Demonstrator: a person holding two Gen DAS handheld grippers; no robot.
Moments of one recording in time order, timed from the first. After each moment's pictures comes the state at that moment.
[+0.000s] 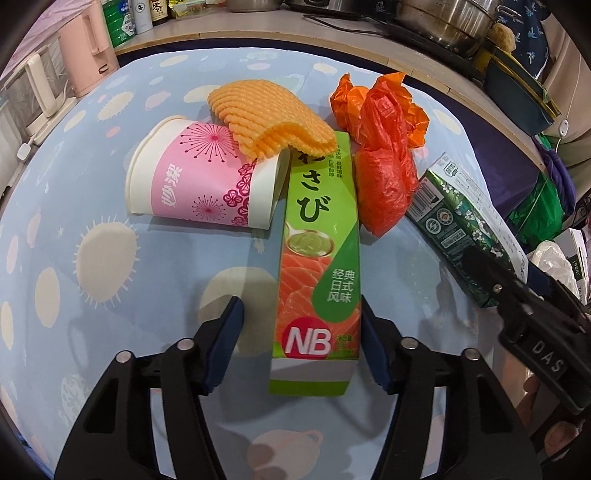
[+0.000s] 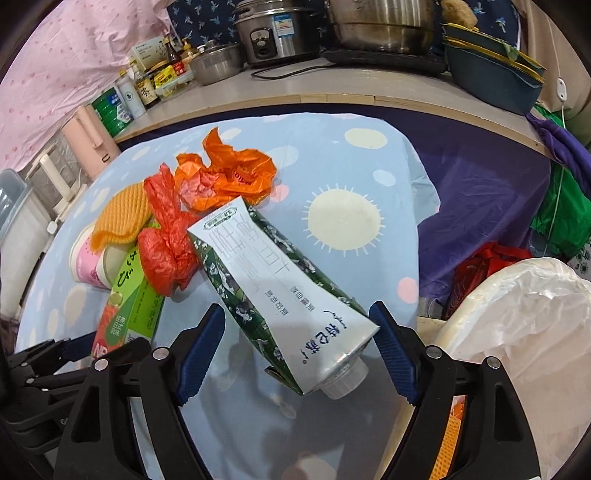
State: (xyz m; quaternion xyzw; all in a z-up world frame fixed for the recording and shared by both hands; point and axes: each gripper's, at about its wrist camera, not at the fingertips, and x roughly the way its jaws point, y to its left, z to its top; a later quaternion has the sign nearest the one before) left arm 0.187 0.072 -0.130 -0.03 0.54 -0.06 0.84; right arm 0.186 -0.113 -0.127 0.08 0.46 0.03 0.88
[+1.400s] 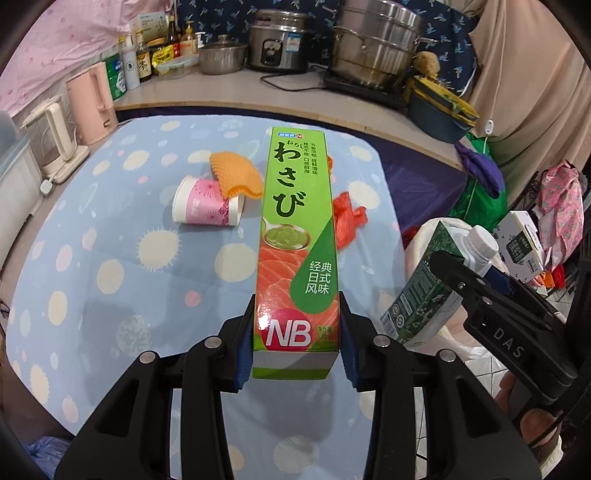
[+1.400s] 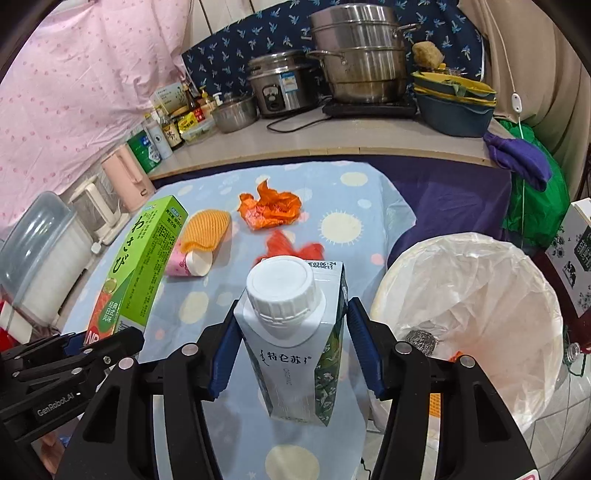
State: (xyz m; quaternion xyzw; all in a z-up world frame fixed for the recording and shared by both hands) left arm 0.060 0.073 -0.009 -0.01 0.46 -0.13 0.88; right arm 0.050 -0.114 -0.024 0.12 0.38 0.02 0.92
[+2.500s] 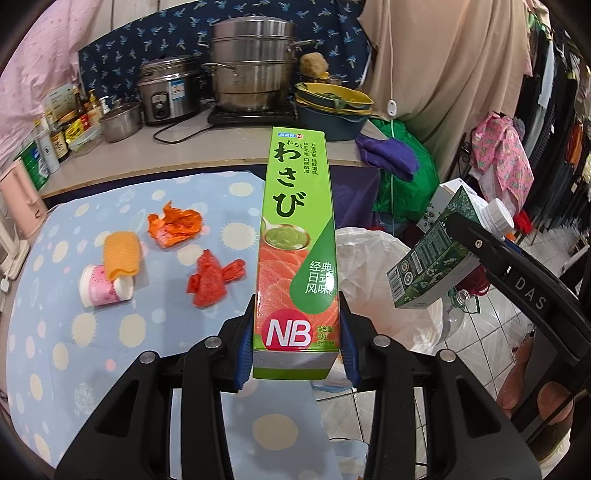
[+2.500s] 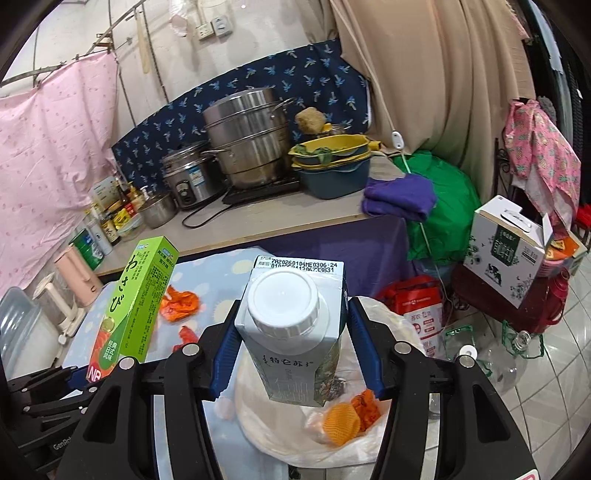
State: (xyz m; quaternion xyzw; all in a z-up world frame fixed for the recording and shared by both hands) left arm 0.036 -0.070 0.031 0.07 0.40 -0.26 0.87; right arm -0.023 -0.257 0.033 0.17 0.28 -0.14 0.94
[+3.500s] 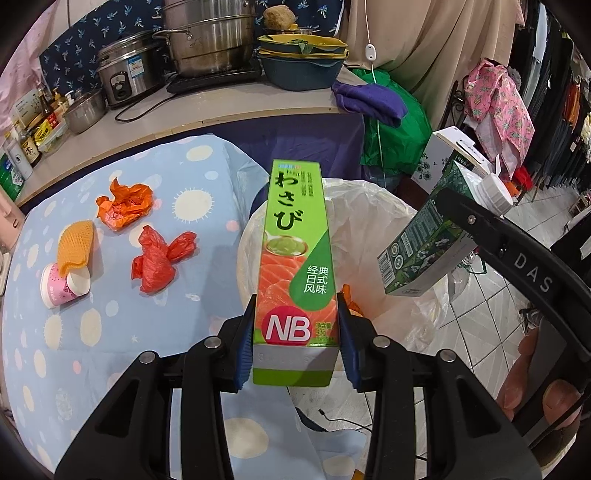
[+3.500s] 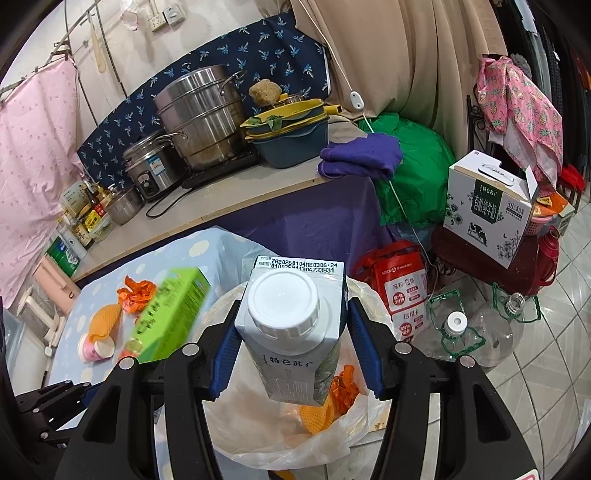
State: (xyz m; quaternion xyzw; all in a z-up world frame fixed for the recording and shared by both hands) left arm 0.042 -0.134 -0.025 0.13 0.46 -0.27 0.84; right arm -0.017 -0.296 -0.025 0.22 0.32 -0.17 0.91
